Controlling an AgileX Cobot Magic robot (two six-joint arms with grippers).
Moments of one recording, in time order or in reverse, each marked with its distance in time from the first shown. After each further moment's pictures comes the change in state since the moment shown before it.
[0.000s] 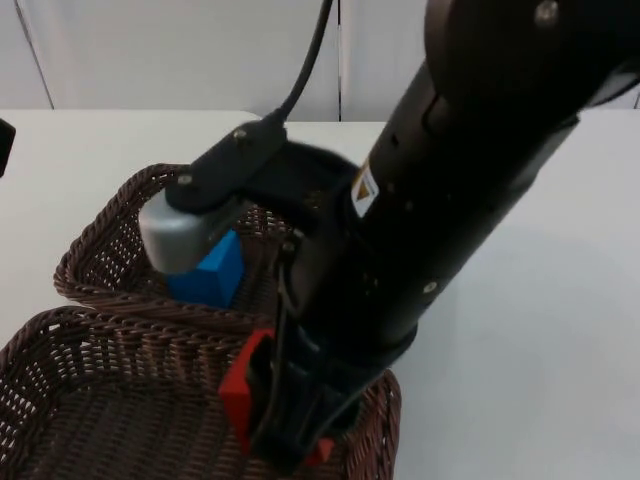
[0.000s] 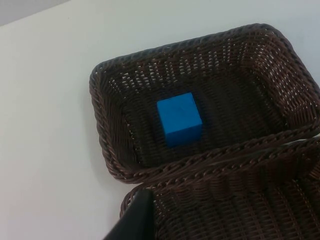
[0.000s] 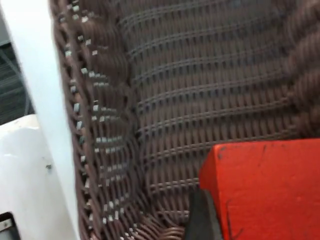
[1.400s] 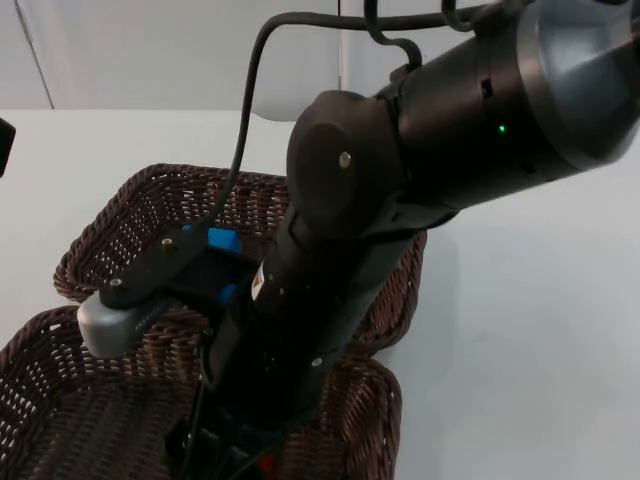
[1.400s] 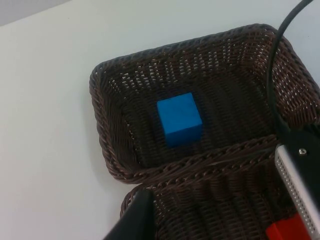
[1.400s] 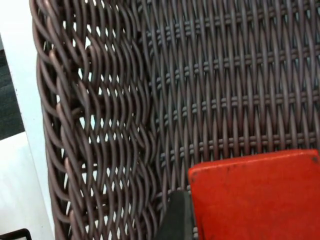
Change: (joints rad) right arm 0.000 0.290 -0.170 0.183 -0.027 -0.163; left arm 0.000 0.000 0.000 0.000 0.000 0.000
